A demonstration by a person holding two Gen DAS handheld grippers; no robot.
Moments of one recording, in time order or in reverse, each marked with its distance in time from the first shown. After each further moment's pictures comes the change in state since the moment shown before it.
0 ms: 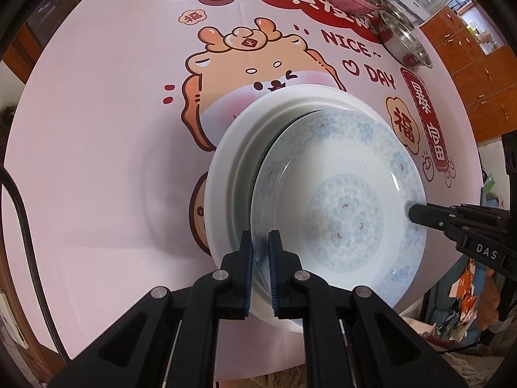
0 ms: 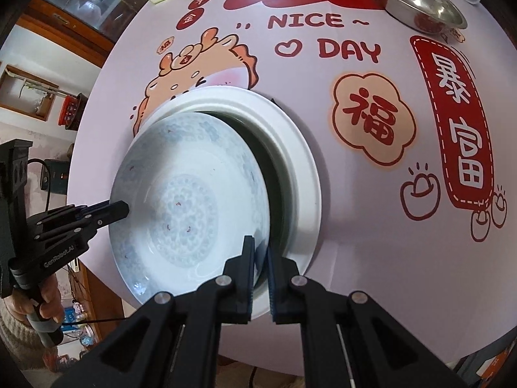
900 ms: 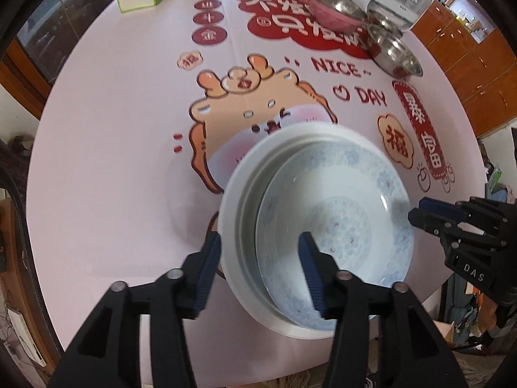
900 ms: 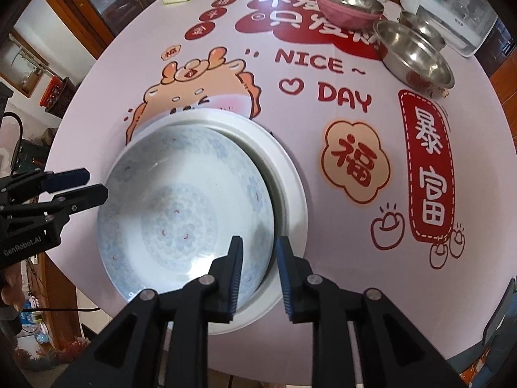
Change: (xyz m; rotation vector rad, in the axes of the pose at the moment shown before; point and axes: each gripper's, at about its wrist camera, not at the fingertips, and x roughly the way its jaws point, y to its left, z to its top) left arm -0.037 -0.012 0.021 0.069 -0.085 0.058; right arm -0.024 0.028 -0.003 -0.125 -0.104 -0.190
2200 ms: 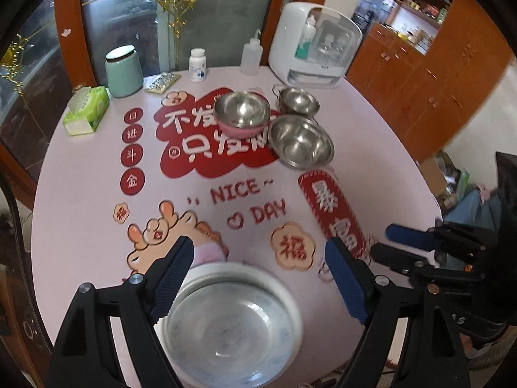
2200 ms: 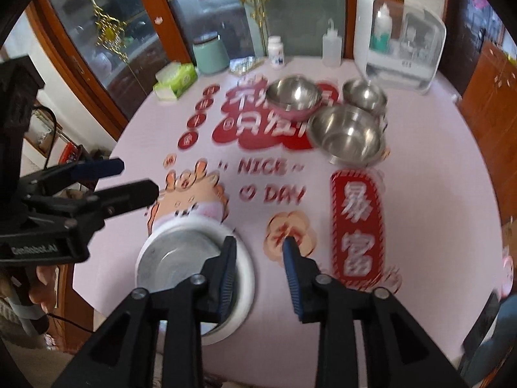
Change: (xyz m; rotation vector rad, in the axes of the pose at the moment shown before) left arm -0.104 -0.133 0.111 0.144 -0.250 -0.095; right arm -0.140 -0.097 0.034 0.064 -0.297 0.070
